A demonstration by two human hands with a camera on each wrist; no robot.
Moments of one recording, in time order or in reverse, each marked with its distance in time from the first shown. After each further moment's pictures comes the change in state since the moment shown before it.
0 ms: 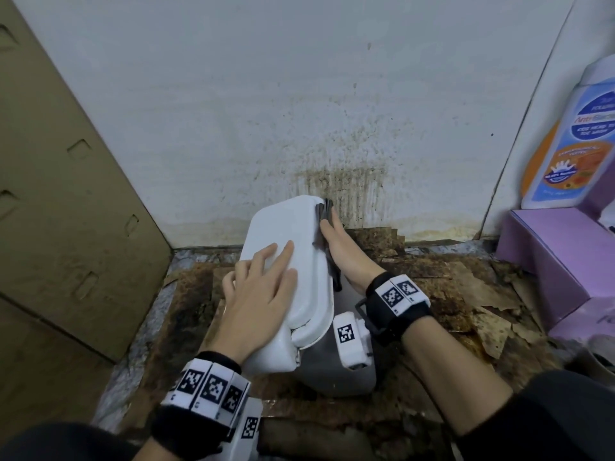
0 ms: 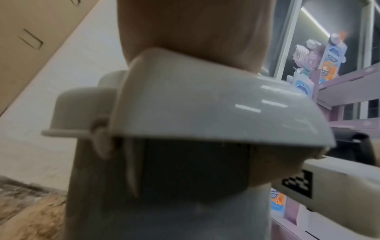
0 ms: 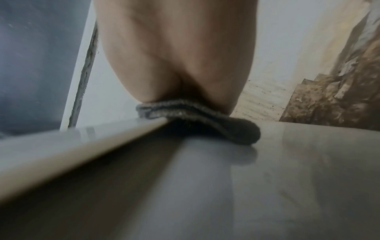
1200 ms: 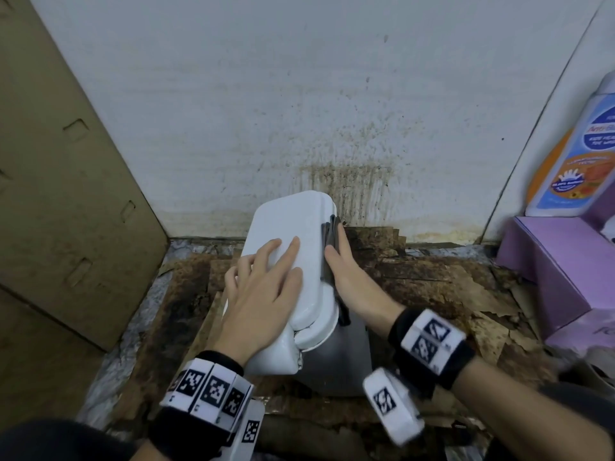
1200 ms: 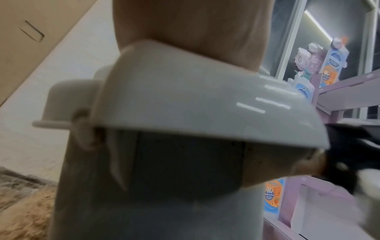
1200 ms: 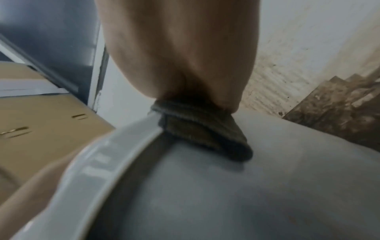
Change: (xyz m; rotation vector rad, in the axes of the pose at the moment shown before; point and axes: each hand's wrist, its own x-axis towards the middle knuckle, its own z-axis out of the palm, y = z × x) left_hand 0.000 0.003 -0.002 -0.026 -0.001 -0.033; right_hand -0.048 0.007 0.017 -0.167 -0.011 0.009
